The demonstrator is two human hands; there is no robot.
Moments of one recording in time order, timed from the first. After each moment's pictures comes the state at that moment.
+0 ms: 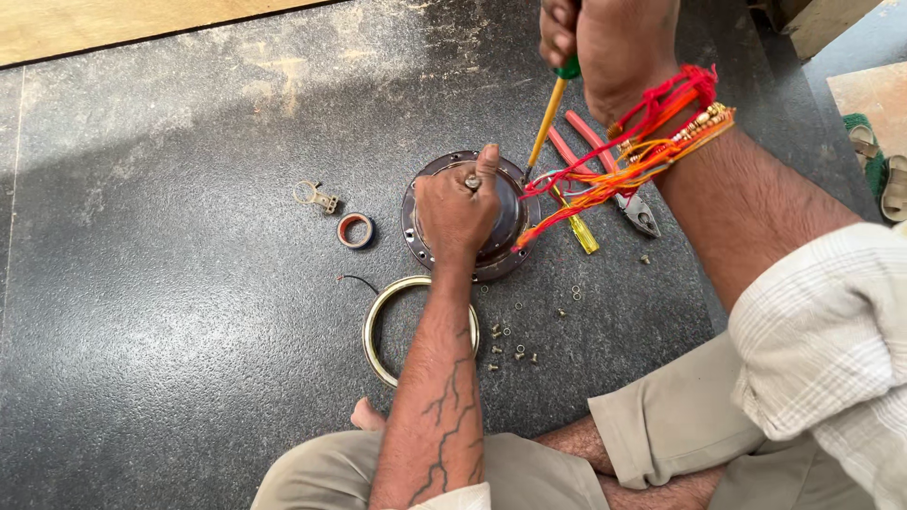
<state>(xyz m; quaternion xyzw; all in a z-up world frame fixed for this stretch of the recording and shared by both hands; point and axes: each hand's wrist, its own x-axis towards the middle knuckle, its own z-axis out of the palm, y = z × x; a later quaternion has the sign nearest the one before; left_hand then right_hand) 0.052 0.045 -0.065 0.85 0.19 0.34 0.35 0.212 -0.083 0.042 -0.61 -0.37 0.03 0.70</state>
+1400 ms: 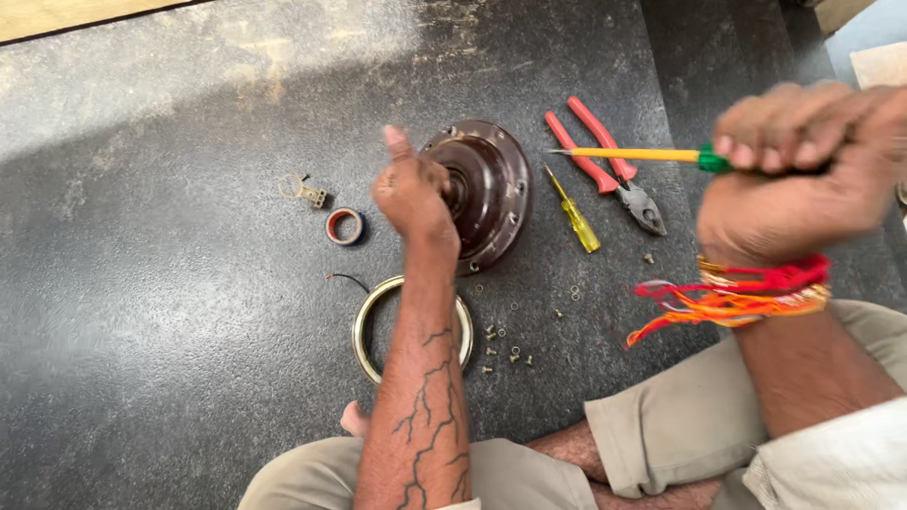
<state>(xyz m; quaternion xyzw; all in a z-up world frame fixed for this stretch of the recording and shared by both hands) 0.061 0.069 -0.078 0.50 0.28 0.34 0.75 0.130 -0.210 -0.018 -0.44 -0.25 -0.14 0.85</state>
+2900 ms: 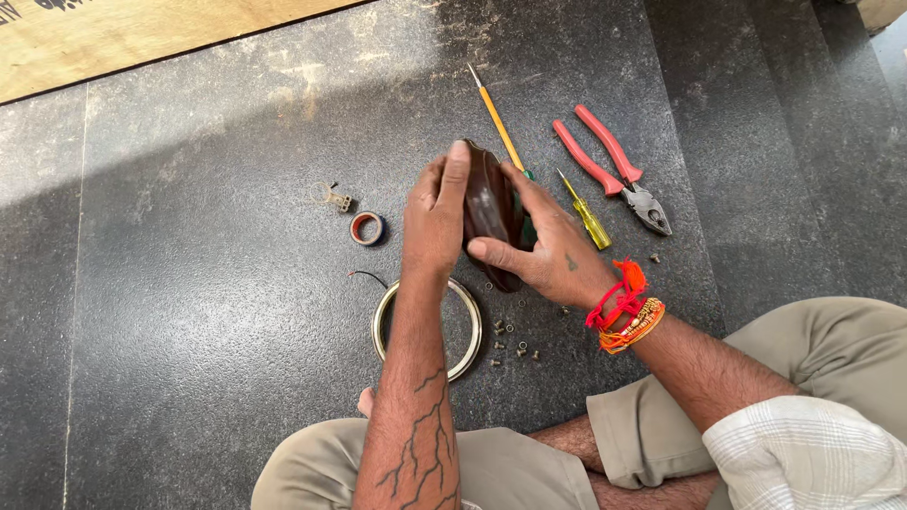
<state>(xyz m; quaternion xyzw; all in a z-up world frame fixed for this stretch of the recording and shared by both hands) 0.020 0.044 0.006 0.72 0.31 0.13 0.60 0.060 -0.120 -0.016 -0.77 -0.33 0.16 0.51</state>
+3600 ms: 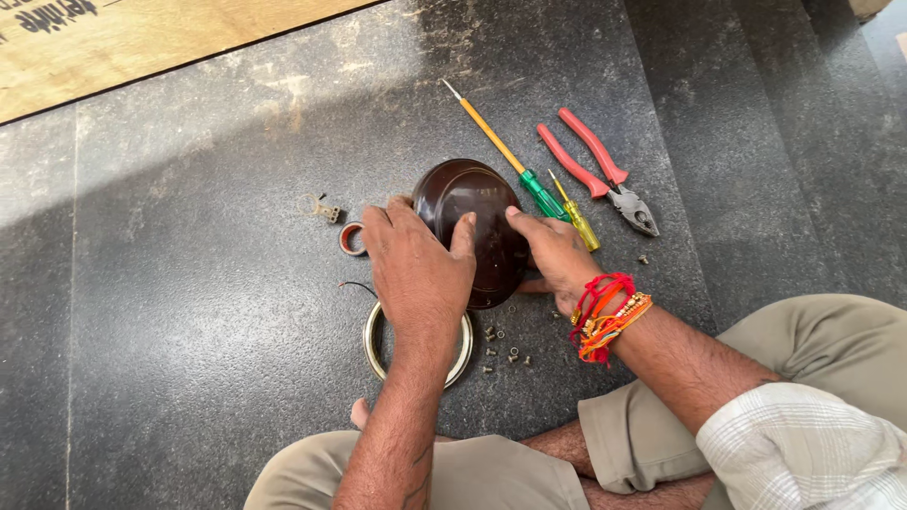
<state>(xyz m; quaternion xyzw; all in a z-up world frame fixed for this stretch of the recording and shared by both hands) -0.011 0.003 0.050 0.92 0.33 0.10 0.20 0.067 -0.121 -0.039 -0.63 0.13 0.41 0.65</state>
